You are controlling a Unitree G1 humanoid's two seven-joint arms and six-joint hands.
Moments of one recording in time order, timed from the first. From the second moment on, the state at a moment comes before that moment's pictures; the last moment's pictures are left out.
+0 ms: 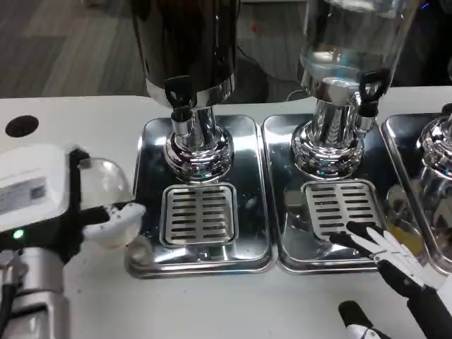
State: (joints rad) left arm 0.09 0.31 -0.17 -0.36 1.26 0.46 -0.09; right arm 0.63 -0.35 -0.03 -0.20 -0.37 -0.71 0.01
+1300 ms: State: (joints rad) left arm -0.14 0.16 -0.33 -0.08 1.30 0.50 -0.07; right arm 0.65 -0.37 -0.07 -0.12 -0.28 -0.76 0.04
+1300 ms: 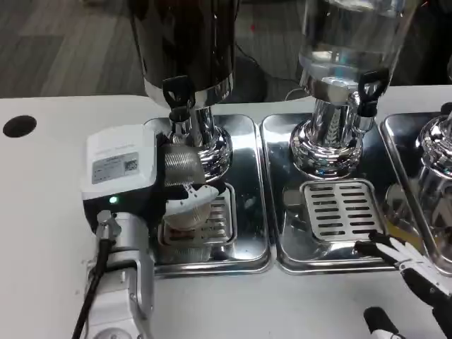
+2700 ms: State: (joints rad) left arm -0.23 0.17 -0.37 -0.03 1.23 0.54 -0.04; right arm 0.59 -0.39 -0.08 -0.06 -0.24 -0.77 0.07
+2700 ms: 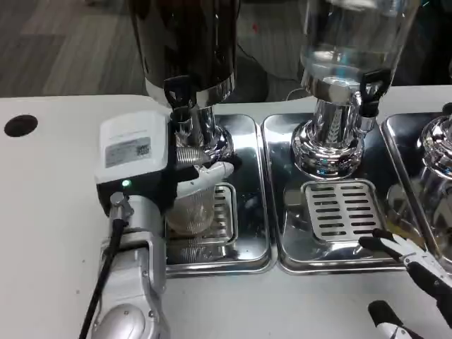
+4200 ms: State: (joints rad) left arm -0.04 0.17 -0.28 -0.54 1.14 0.37 -0.17; right arm 0.61 -0.36 -0.06 -0.11 -0.24 -0.74 0.09
